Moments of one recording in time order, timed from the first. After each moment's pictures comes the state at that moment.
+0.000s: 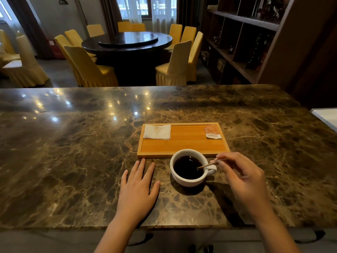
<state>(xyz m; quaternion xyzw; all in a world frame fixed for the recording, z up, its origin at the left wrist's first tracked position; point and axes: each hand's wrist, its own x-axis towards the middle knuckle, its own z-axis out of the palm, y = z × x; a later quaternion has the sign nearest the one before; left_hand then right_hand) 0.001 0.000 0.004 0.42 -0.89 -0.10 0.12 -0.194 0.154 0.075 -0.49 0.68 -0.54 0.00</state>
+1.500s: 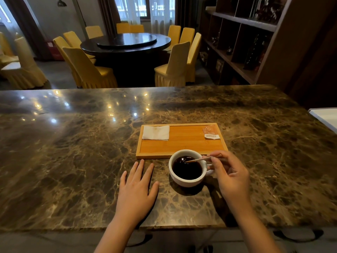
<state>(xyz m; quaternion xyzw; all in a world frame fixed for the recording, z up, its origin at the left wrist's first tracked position) 0.000 0.001 0.004 0.42 -0.89 -0.11 0.13 -0.182 0.135 0.057 -0.39 0.66 -0.64 0.06</state>
